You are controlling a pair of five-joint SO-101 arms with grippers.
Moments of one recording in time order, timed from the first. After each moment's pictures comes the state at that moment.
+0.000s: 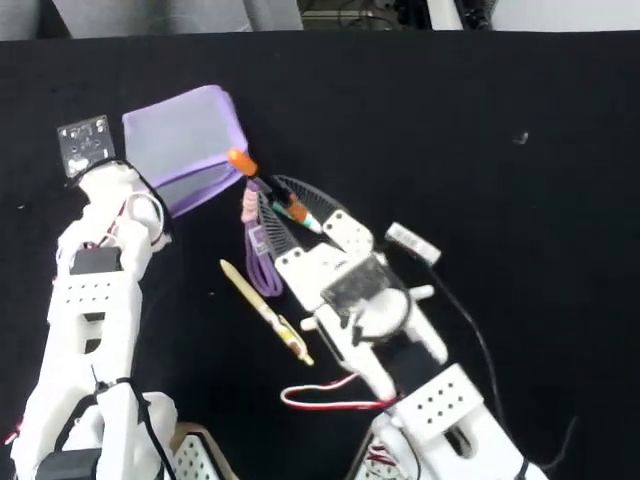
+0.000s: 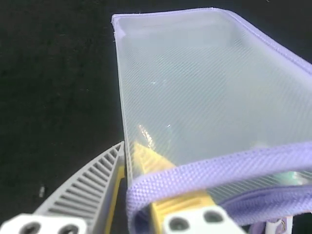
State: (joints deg) left arm -10.7 -34.9 53.3 30.3 8.1; right arm -32.2 -71.3 82.5 -8.4 13.4
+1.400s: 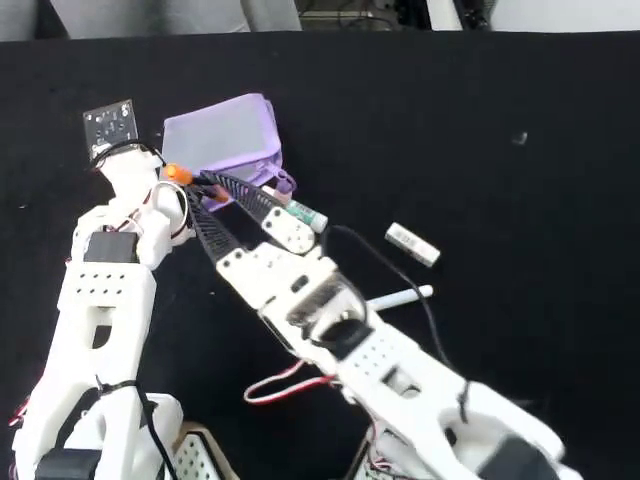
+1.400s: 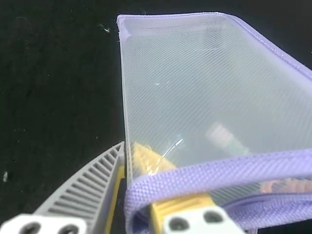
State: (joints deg) left arm -4.3 -34.9 45.5 42.0 13.8; right arm -43.2 -31.4 75.0 -54.0 16.1
